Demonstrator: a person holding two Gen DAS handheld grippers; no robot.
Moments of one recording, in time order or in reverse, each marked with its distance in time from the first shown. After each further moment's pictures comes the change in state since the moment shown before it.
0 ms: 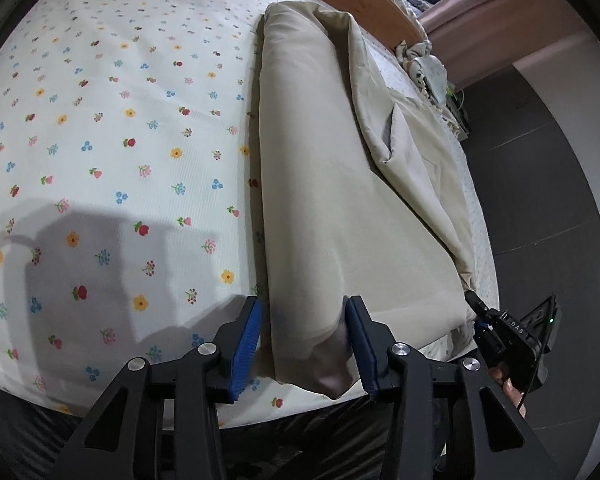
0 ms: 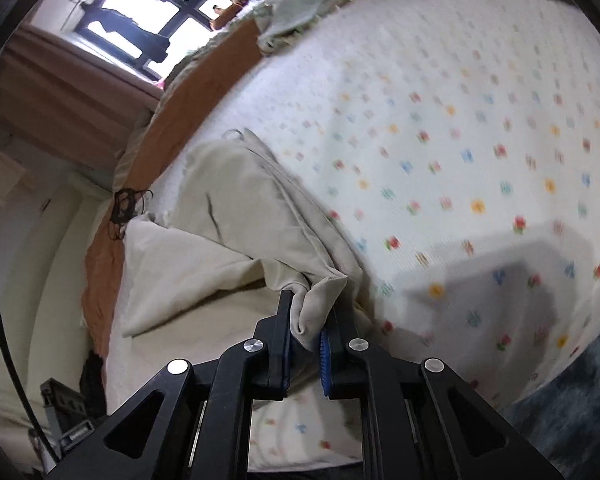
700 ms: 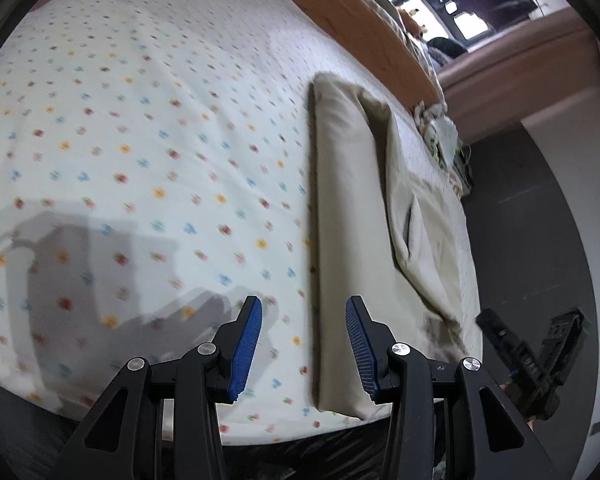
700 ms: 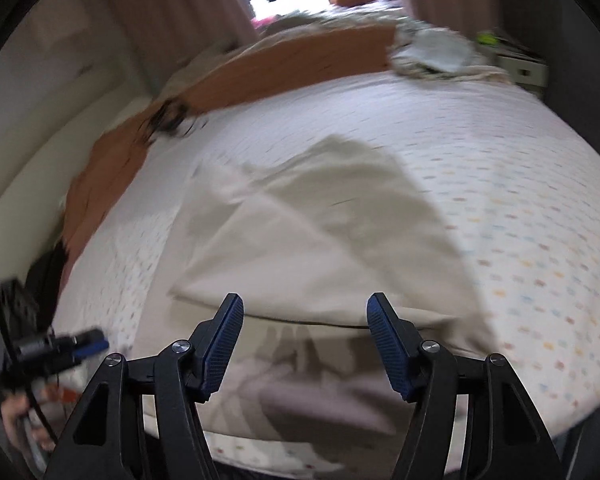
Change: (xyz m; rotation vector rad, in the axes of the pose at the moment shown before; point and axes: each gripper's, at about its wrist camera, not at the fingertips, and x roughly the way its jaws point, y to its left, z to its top) left arm -0.067 0.055 0.031 -0.130 -0.148 -0.026; right arm 0.018 0.176 -0.010 -0.566 0.065 -0.096
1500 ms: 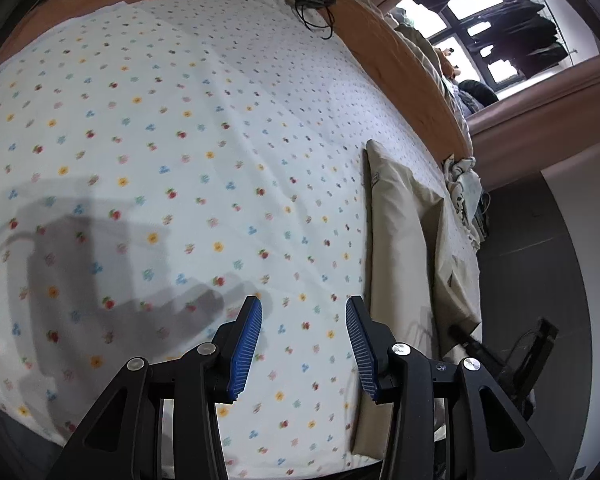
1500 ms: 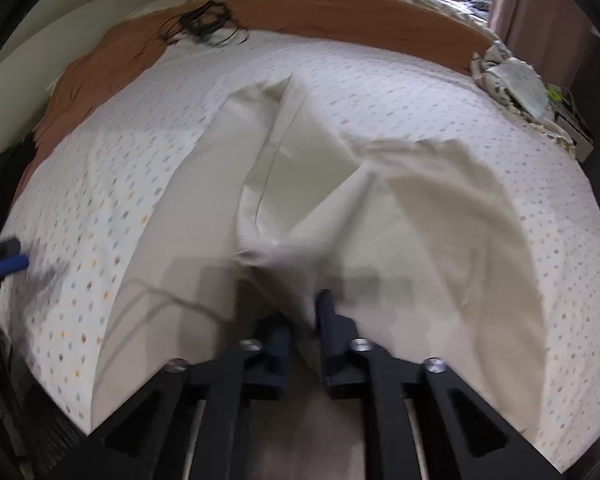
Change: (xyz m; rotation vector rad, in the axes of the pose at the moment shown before) left arm -0.035 0.051 0.062 -0.109 -0.075 0.041; right arm 0.087 0.081 0.039 -0.293 0.168 -0.137
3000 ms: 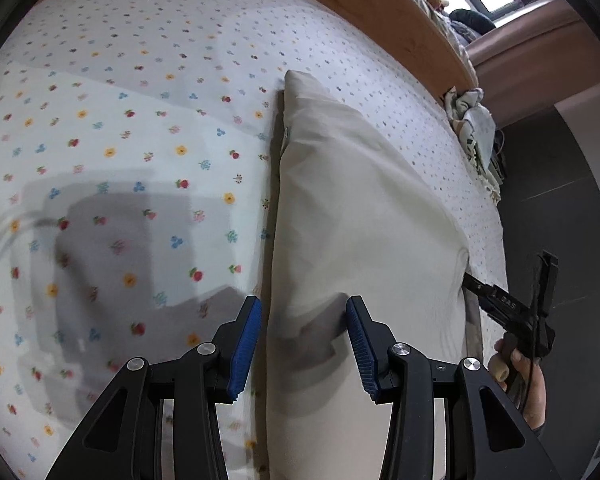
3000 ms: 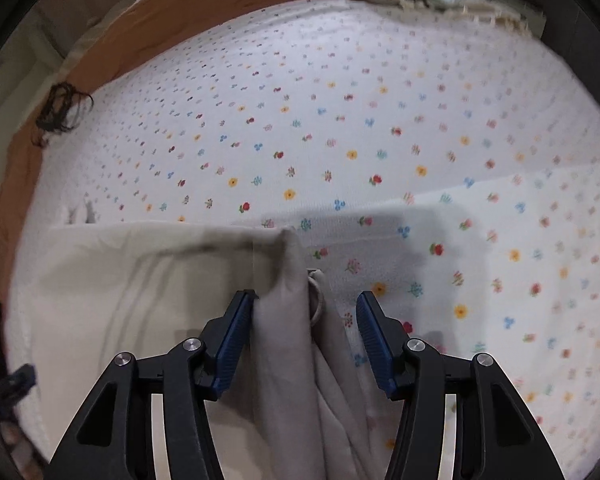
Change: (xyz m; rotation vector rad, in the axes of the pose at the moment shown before) left arm 0.165 -0.119 0.042 0.147 0.180 0.079; right arm 0.107 -0.214 0.060 0.415 0.131 0.069
